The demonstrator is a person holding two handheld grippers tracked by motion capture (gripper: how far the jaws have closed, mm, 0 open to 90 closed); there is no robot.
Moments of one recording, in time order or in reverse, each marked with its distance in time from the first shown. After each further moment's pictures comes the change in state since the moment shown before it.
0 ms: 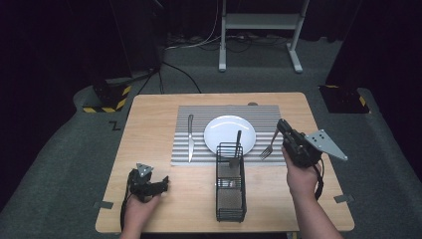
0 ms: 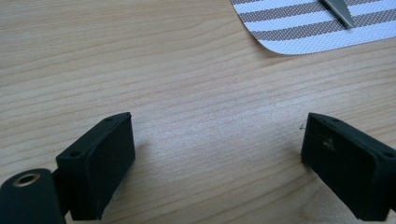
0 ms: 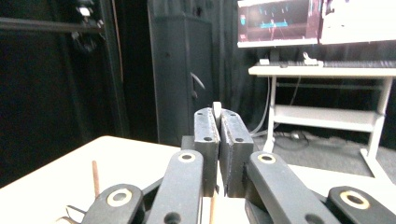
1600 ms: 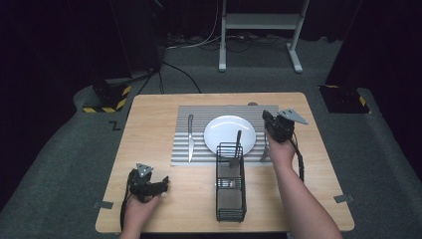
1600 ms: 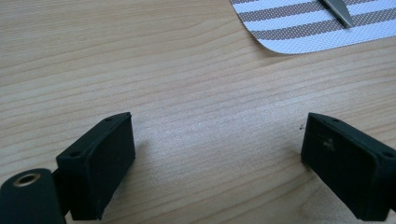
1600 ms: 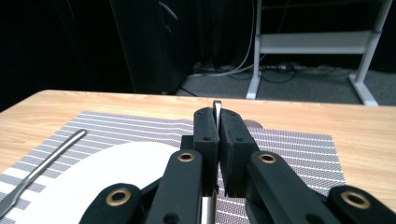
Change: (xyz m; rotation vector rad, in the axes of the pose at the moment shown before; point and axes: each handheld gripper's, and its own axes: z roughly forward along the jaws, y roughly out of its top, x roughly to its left) left arm 0.000 0.000 0.000 0.000 -0.001 0.002; right arm -0.043 -0.066 0.126 0.275 -0.097 0.078
